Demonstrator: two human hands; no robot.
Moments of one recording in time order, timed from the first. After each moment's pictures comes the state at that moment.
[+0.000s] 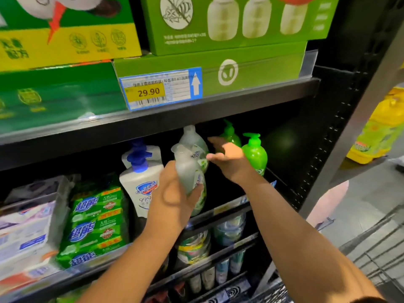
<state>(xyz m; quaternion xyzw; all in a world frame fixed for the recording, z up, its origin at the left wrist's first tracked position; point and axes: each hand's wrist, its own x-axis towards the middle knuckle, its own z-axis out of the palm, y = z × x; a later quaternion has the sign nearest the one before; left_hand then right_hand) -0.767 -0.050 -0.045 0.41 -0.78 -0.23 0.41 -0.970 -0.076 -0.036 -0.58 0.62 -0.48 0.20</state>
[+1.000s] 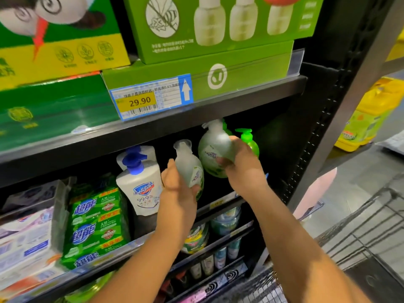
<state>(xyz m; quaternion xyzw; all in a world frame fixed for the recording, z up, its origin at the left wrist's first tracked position) -0.782 -0.033 -0.041 0.47 -0.75 -0.28 0.38 -0.959 -0.014 -0.017 -0.49 0.77 -0.39 0.11</state>
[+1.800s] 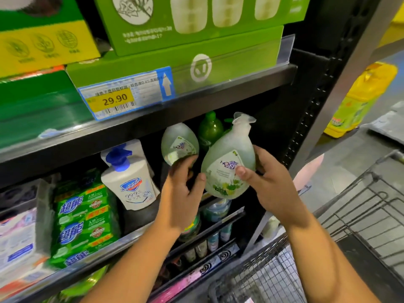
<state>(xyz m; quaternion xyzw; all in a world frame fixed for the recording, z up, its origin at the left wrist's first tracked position) -0.793 -0.020 -0.021 0.33 -0.77 -0.38 0.39 -0.966 0.086 0.006 -0.45 0.61 -0.59 0.28</state>
